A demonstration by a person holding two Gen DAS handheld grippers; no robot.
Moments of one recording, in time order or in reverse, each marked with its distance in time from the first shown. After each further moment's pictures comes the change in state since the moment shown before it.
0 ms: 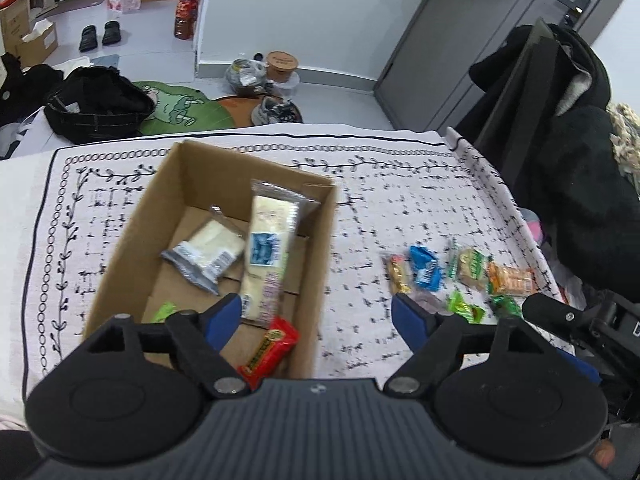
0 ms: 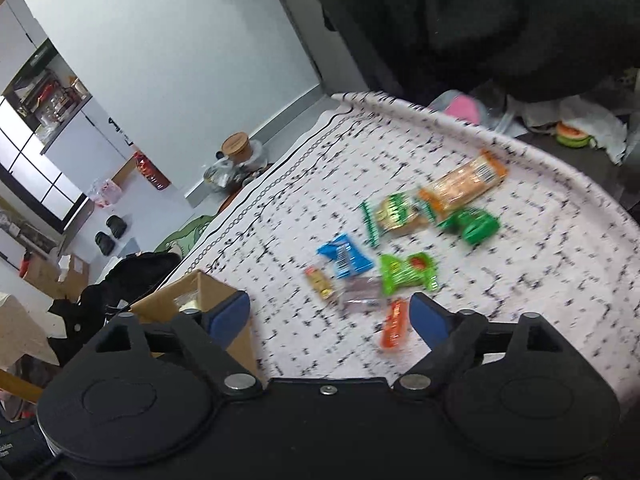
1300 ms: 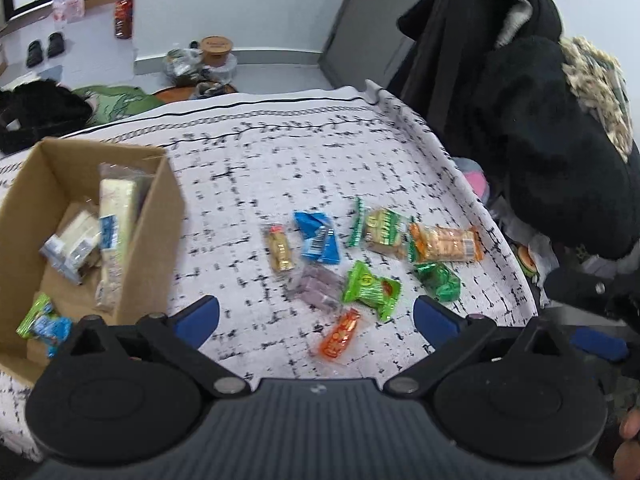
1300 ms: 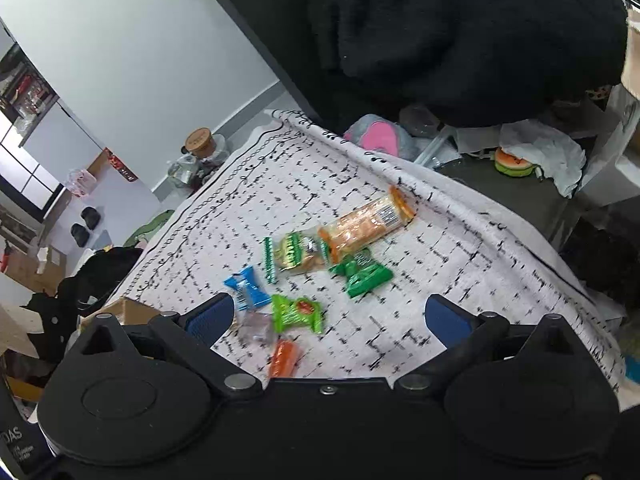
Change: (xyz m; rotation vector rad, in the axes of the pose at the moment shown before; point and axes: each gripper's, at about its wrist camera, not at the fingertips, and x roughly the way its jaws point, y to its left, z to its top) left arm 0.042 -0.116 -0.020 0.118 0.060 -0.056; right arm 0.000 -0.098 0.071 -0.031 0.077 -0.051
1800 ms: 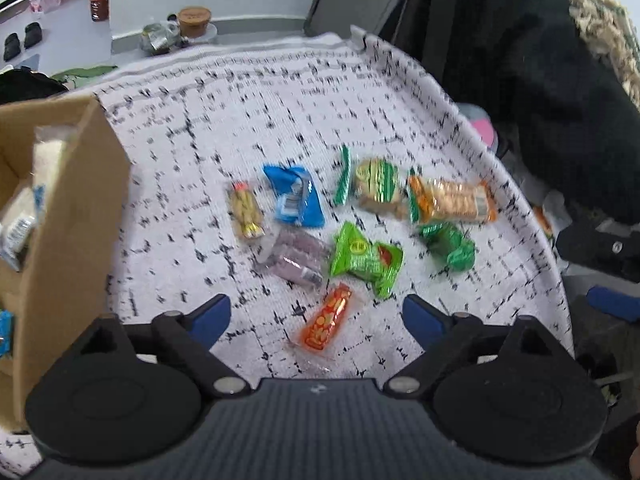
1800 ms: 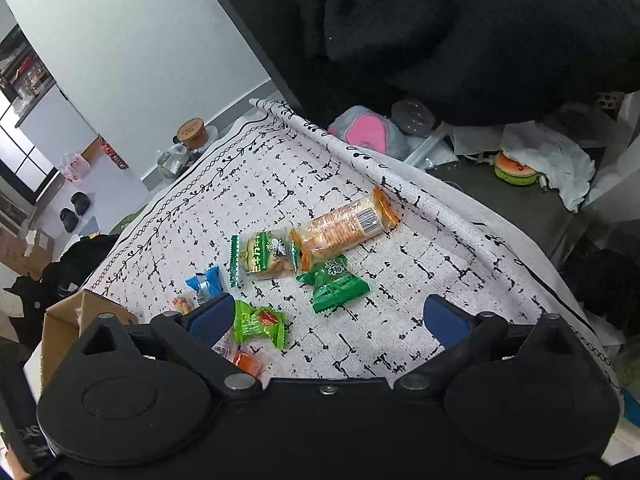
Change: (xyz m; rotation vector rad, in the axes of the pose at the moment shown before) left arm 0.067 -0.014 -0.019 0.038 0.099 -0.011; right arm 0.041 -0.021 -0.003 -0.049 0.003 0.000
